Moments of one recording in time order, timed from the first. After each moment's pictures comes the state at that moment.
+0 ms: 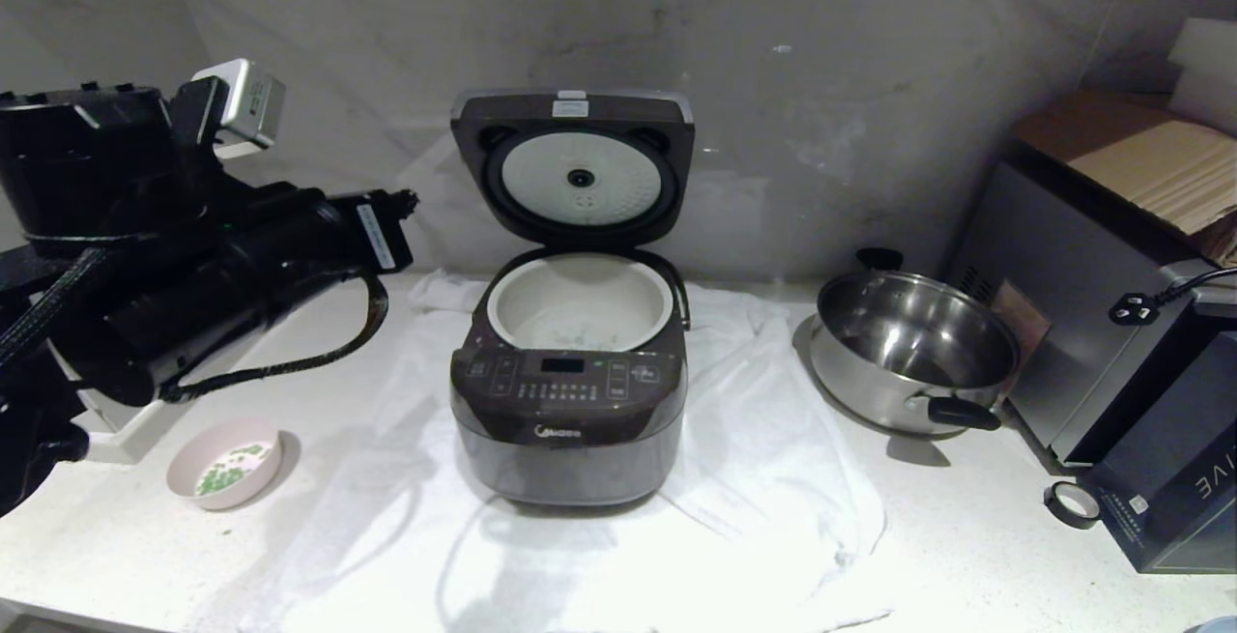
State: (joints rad) left arm -0.42 1.46 -0.85 -0.58 0.17 -0.20; right arm 0.00 0.00 0.00 0.00 -0.01 0.03
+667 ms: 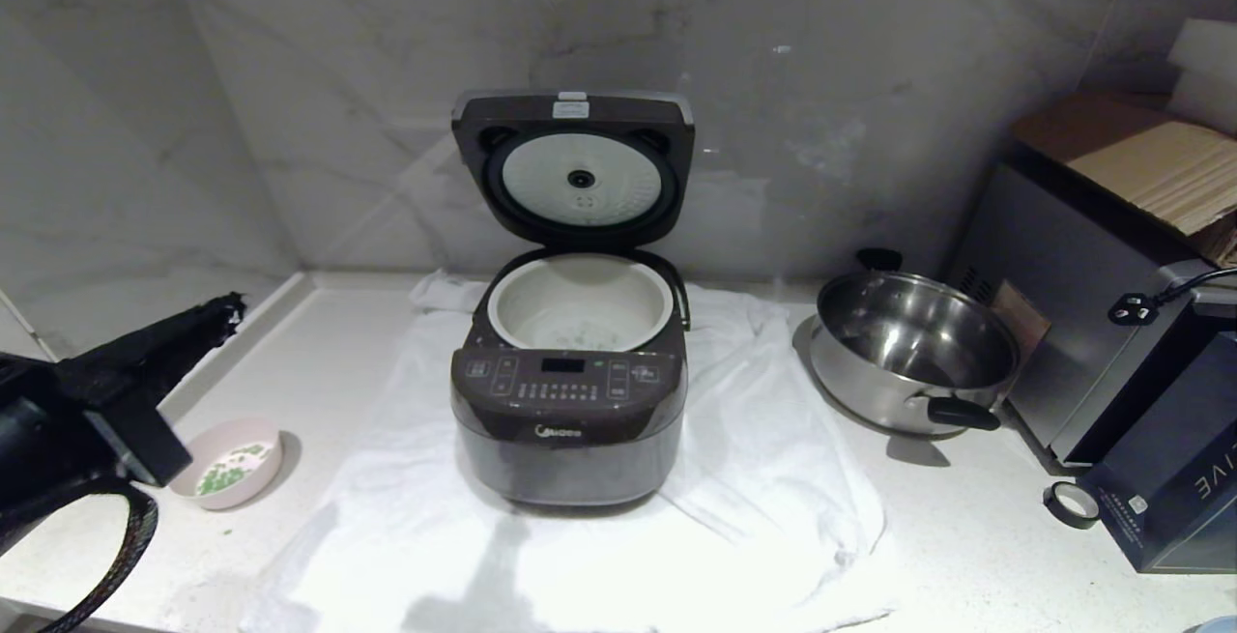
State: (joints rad) left arm -0.42 0.96 -0.43 -0.58 0.18 -0.03; right arm 0.00 0.00 0.00 0.00 -0.01 0.03
